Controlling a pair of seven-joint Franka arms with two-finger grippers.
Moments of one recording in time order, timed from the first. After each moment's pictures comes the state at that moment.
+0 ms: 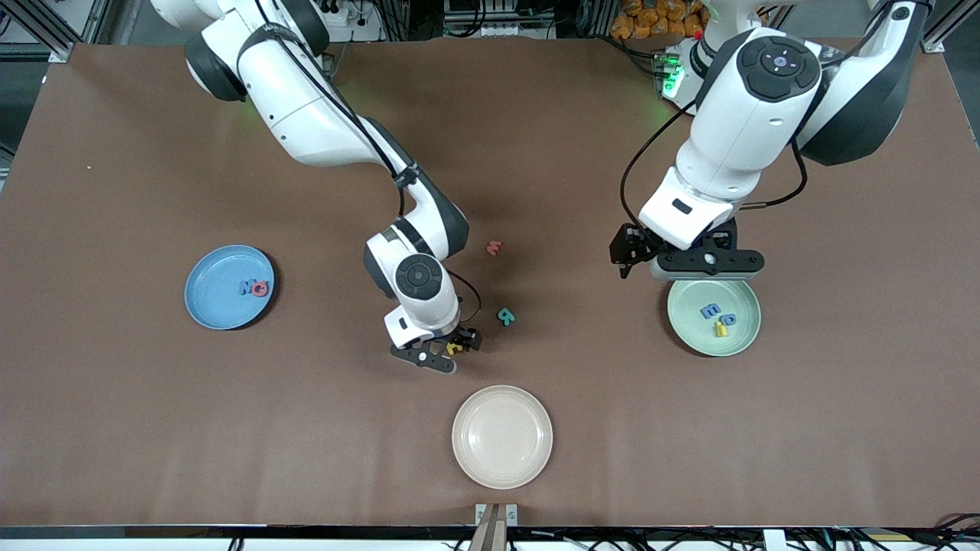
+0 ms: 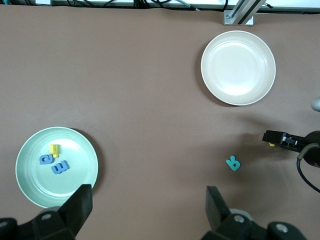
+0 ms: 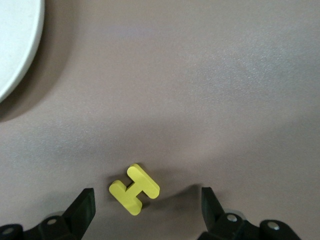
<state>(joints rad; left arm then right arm) 0.03 0.24 -0.57 -1.63 0.19 2.03 -0.57 0.56 0.99 0.05 -1.20 -0.08 2.26 0.95</state>
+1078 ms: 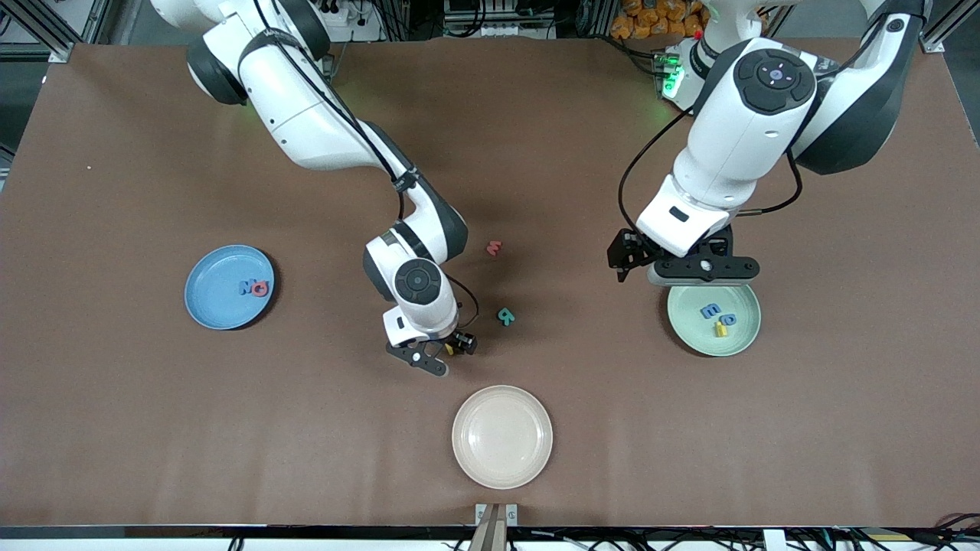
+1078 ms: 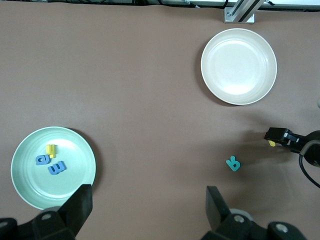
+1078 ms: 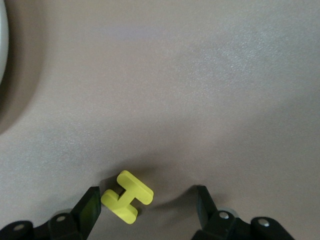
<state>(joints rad) 0.03 0.26 -0.57 -1.62 0.19 2.05 -0.57 0.55 1.00 0.05 -1.19 -0.08 2.25 1.06</state>
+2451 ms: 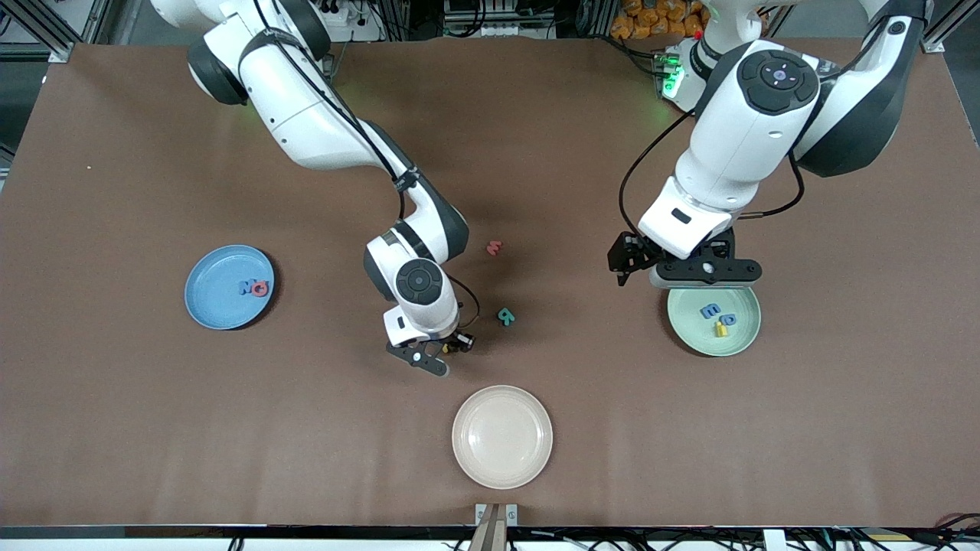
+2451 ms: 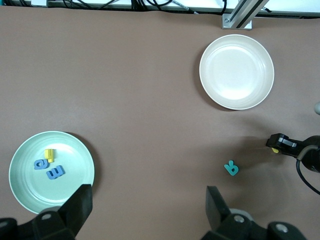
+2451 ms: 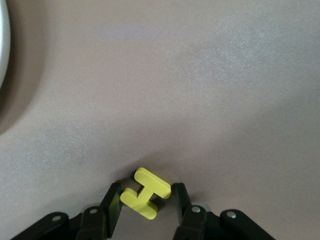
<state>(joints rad) 0.04 0.26 -0.57 -1.62 0.20 2.06 -0.57 0.56 1.00 0.05 -1.17 -0.08 2.23 1.06</state>
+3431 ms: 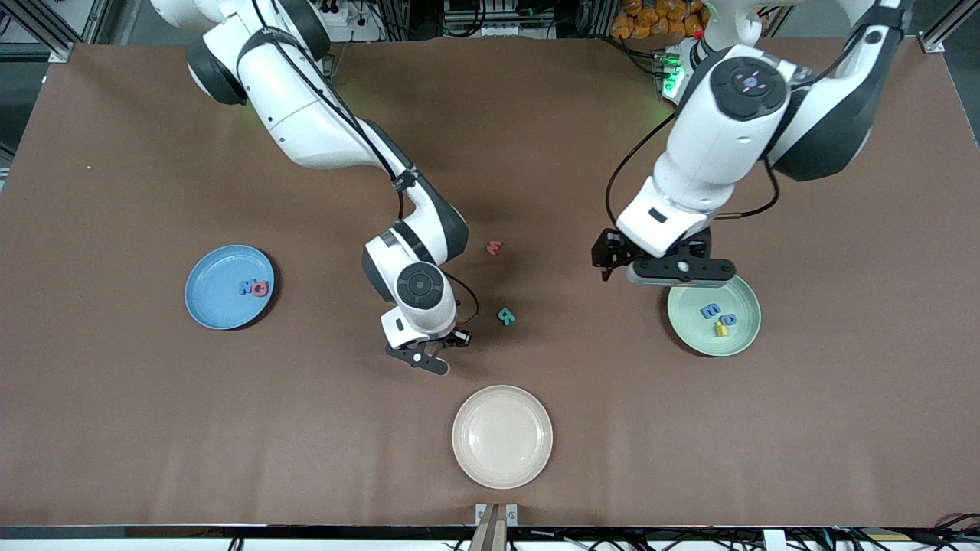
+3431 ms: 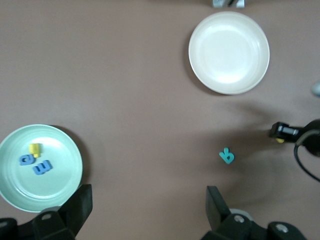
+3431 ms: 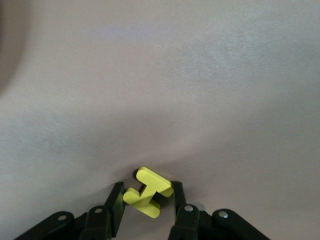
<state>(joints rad) -0.02 0.31 -0.57 -1.63 0.22 2.06 -0.58 0.55 1.00 0.04 -1.15 -0.08 2.10 0.95</state>
